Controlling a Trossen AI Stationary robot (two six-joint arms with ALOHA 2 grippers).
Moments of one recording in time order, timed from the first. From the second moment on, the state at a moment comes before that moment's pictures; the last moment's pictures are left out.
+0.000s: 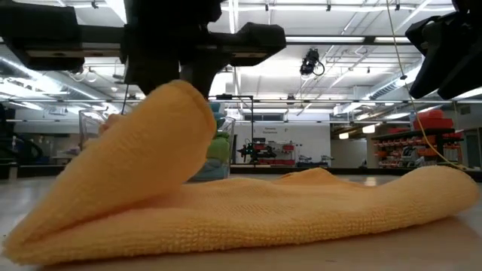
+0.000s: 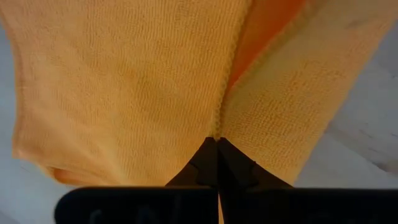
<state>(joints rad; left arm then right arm) -0.48 2.15 1.71 -0.94 -0.22 0.59 0.79 1.46 0.82 -0.50 0.65 0.53</state>
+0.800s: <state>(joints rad) -0.48 2.20 1.71 -0.84 -0.25 0.59 0.79 1.46 0.82 -0.49 0.65 0.52</state>
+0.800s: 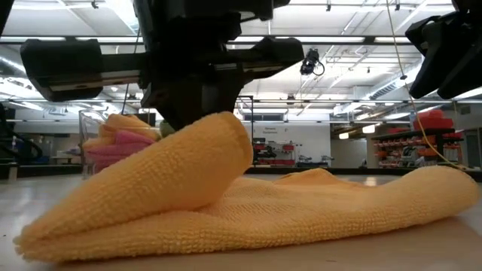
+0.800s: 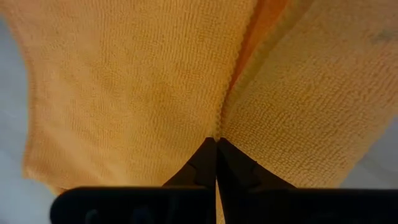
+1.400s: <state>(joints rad) -0.45 2.22 1.71 -0.82 -0.23 0.53 0.79 1.46 0.82 -0.49 0.65 0.52</state>
